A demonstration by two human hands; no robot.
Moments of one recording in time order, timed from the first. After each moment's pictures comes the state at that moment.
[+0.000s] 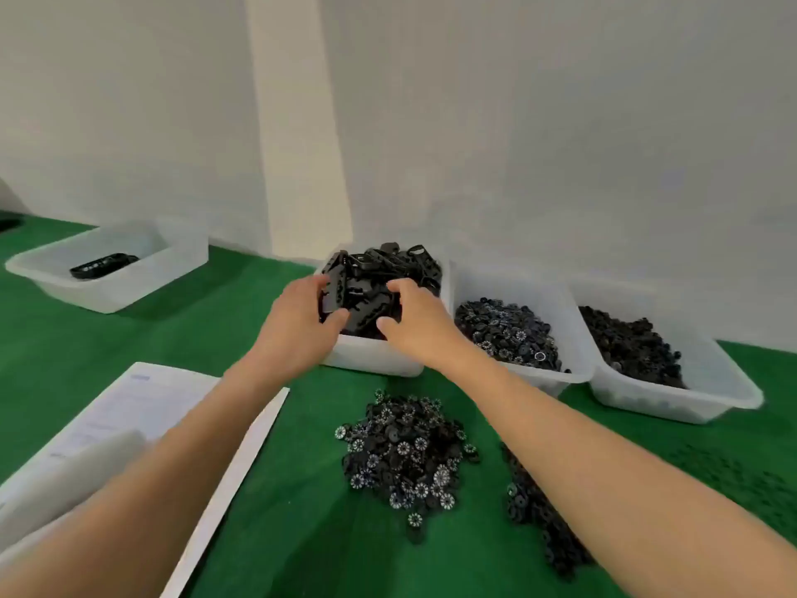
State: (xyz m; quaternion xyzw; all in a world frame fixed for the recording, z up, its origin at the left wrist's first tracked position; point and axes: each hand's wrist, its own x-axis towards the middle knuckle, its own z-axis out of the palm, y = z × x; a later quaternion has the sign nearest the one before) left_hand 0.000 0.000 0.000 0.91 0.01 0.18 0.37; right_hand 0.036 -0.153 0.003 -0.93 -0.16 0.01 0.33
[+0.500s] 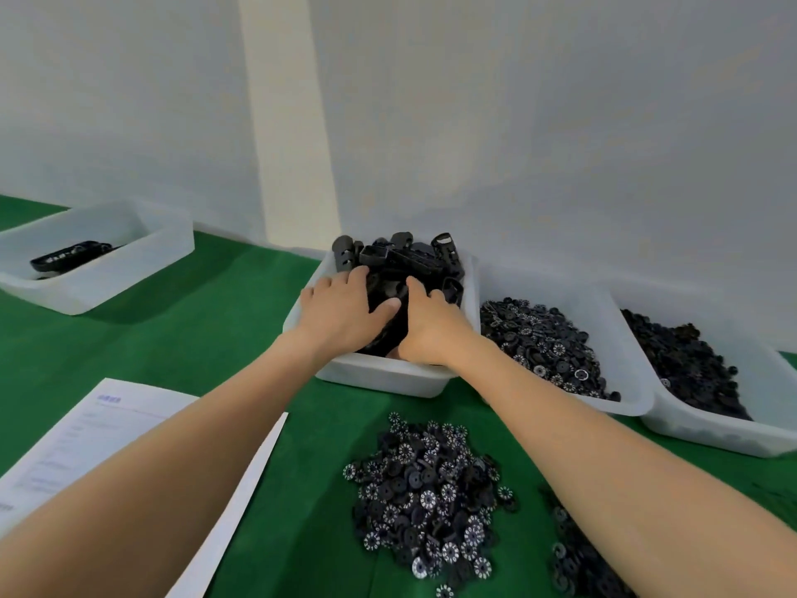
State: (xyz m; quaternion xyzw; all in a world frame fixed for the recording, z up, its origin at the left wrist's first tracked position) left_hand 0.103 -0.001 -0.039 0.99 0.00 0.11 0.13; right_hand 0.102 -0.135 -0.023 -0.97 -0.11 0.10 0.18
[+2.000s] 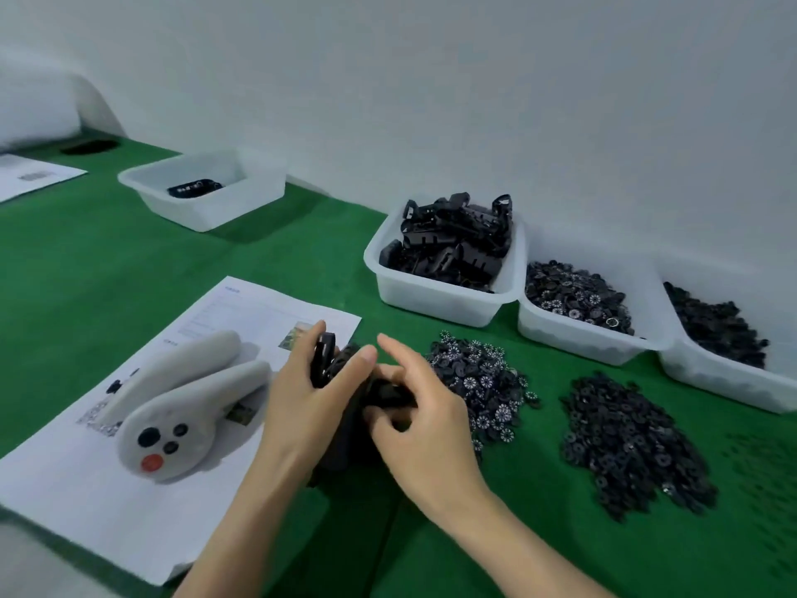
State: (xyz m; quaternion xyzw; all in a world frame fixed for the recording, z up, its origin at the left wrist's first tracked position) left_hand -0.148 0.009 -0.065 0.74 0.17 0.18 0.62; right_hand -0.141 -0.115 -0.055 -0.79 -0.23 -0.01 0.57
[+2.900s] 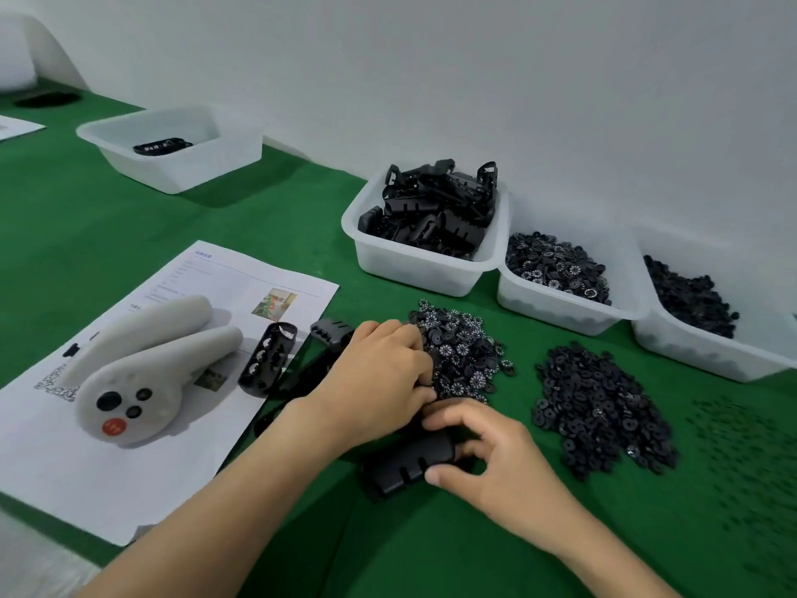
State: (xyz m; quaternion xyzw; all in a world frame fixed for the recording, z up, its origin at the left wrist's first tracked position) left_hand -0.122 -0.039 -0.060 0.97 -0.18 0.09 0.13; right_hand -0.142 -0.215 -0.087 -0.82 -0.24 0.13 0.50
